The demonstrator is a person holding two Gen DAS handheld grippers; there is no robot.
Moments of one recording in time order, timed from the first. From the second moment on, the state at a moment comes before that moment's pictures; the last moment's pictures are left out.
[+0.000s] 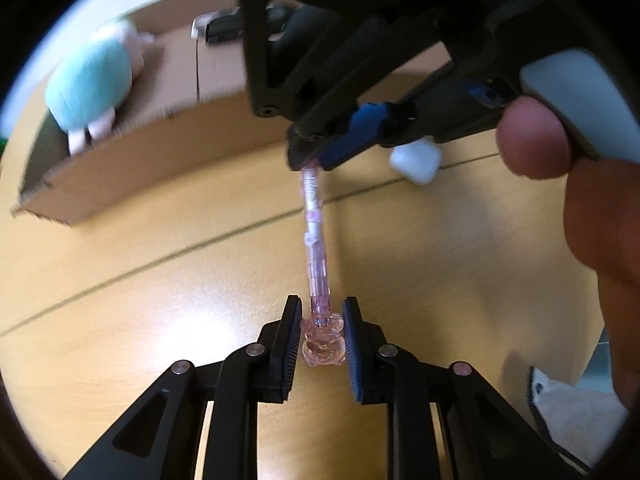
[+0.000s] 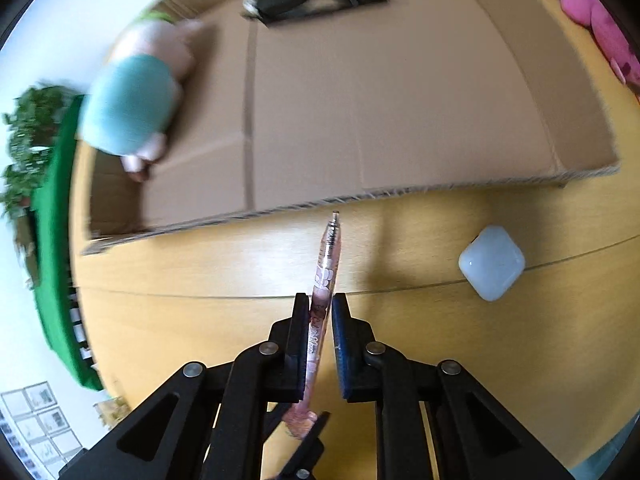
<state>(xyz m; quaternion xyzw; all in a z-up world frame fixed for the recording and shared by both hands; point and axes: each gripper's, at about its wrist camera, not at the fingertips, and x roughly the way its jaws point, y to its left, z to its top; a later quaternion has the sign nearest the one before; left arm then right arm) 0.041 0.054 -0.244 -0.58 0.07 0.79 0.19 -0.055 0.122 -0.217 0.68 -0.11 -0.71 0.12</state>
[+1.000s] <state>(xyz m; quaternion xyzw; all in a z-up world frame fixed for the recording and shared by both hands) -0.174 0.119 -0.105 -0.46 0.02 0.87 0.16 -0.245 0.143 -0.036 0.57 -0.03 -0.80 0.19</state>
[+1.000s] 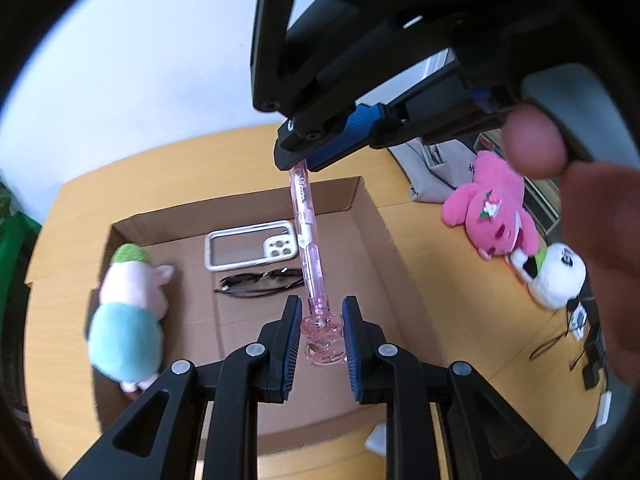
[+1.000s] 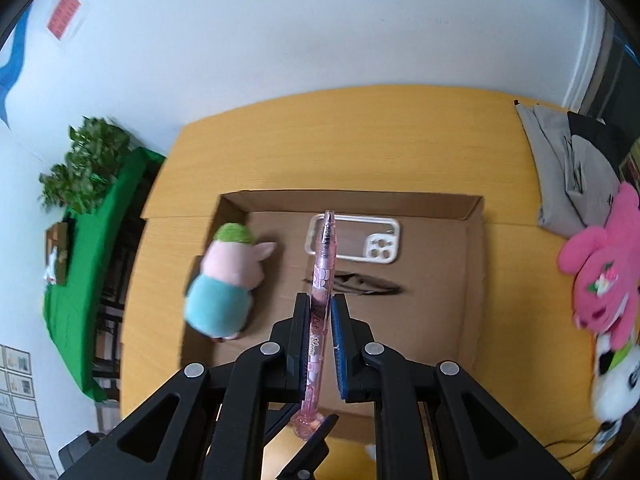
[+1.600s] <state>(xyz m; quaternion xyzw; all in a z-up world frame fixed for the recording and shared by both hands) -0.271 0.181 -0.246 -0.58 -0.07 0.79 0.19 -0.364 0.192 -0.210 0.68 0.02 -0.72 0.15</state>
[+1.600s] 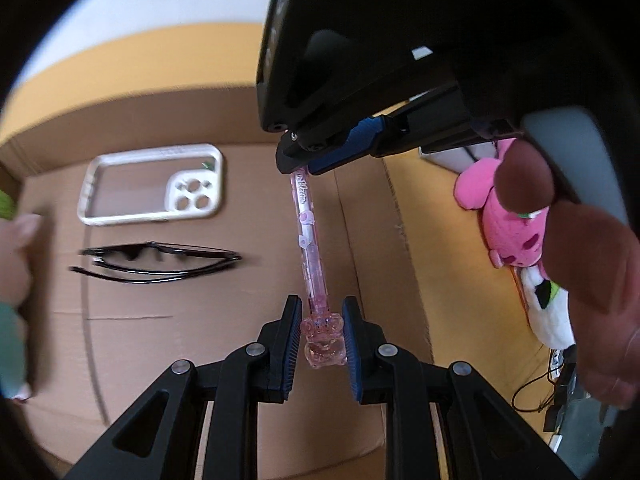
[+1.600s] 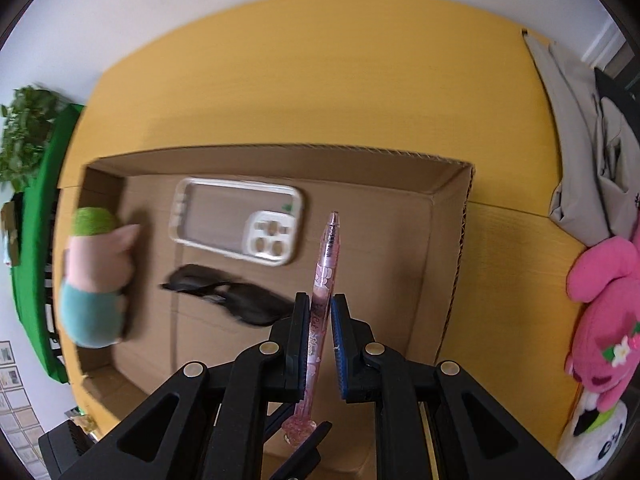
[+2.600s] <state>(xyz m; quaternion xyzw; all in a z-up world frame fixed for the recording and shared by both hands) -0.270 0.183 -0.263 -0.58 -0.05 0.79 0.16 -0.366 0.199 -0.244 0.67 0.03 -0.73 0.12</state>
